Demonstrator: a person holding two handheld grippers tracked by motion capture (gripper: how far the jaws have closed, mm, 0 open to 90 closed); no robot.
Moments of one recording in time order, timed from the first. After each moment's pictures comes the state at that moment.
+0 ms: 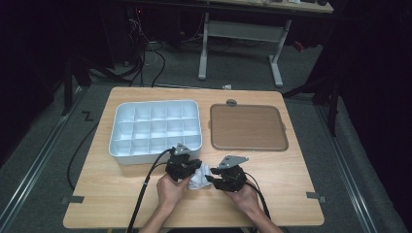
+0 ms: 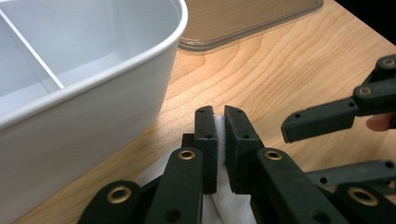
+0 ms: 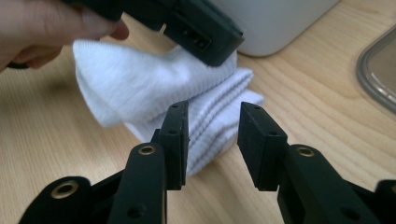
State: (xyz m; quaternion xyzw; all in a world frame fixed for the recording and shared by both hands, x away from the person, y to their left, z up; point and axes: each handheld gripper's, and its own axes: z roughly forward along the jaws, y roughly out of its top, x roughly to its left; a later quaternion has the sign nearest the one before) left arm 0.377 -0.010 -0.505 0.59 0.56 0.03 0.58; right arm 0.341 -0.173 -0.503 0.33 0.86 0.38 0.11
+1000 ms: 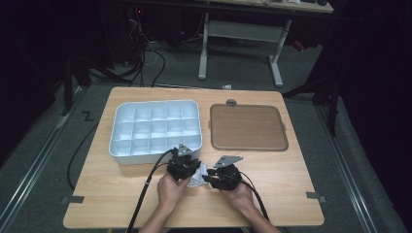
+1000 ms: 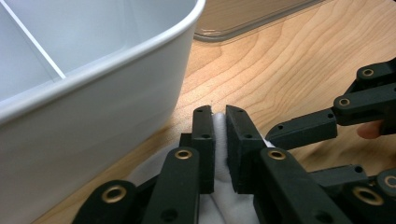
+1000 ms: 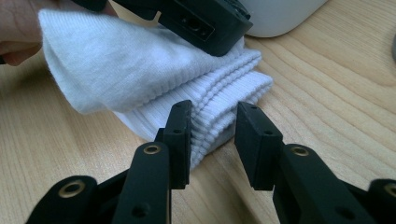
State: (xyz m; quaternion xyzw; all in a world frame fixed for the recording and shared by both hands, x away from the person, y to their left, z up) left arm 0.383 -0.013 -0.517 0.60 0.56 0.06 0.57; right arm 0.356 -0.166 -0.527 0.34 0.86 0.38 0.09
